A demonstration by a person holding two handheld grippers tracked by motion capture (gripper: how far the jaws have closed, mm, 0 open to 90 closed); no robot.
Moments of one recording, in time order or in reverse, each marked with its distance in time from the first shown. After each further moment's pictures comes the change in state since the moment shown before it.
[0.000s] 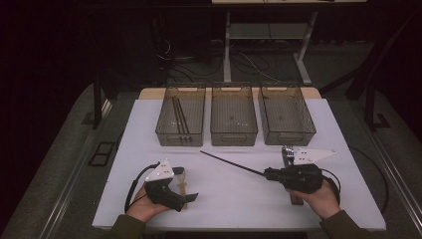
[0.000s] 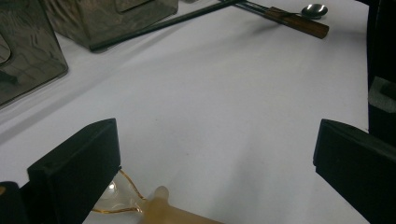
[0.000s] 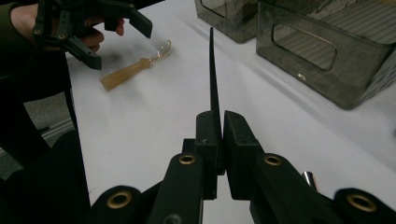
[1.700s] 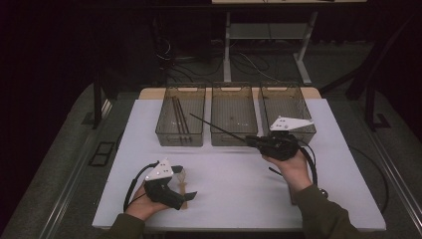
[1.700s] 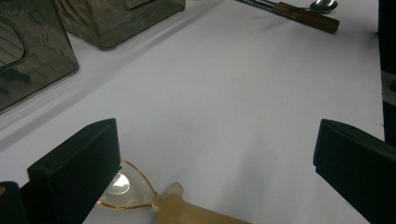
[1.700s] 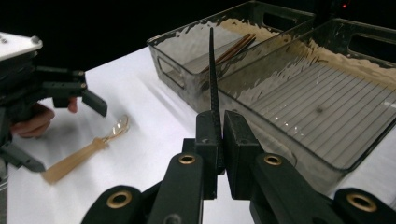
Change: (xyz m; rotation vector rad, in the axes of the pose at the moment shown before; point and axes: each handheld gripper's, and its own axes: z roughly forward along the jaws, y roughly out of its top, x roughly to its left) left arm 0.005 -0.001 0.000 0.010 0.016 0.017; right arm -0.018 0.074 0.047 -0.100 -0.122 0.028
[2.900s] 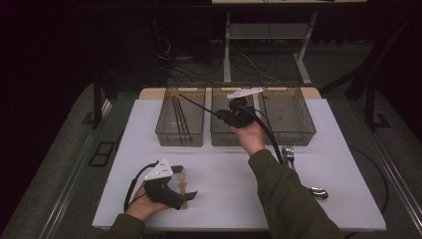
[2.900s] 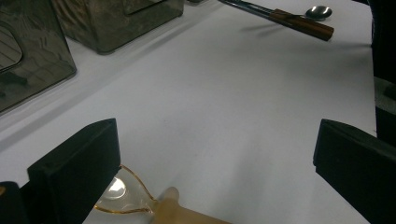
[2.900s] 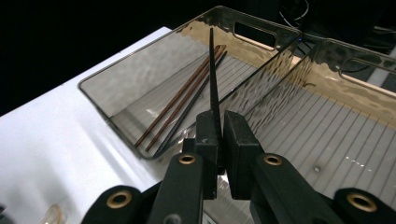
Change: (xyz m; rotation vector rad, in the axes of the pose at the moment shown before) left arm -0.001 0.001 0.000 -0.028 -0.009 -0.021; right arm -0.007 0.074 0.110 0.089 -0.162 0.057
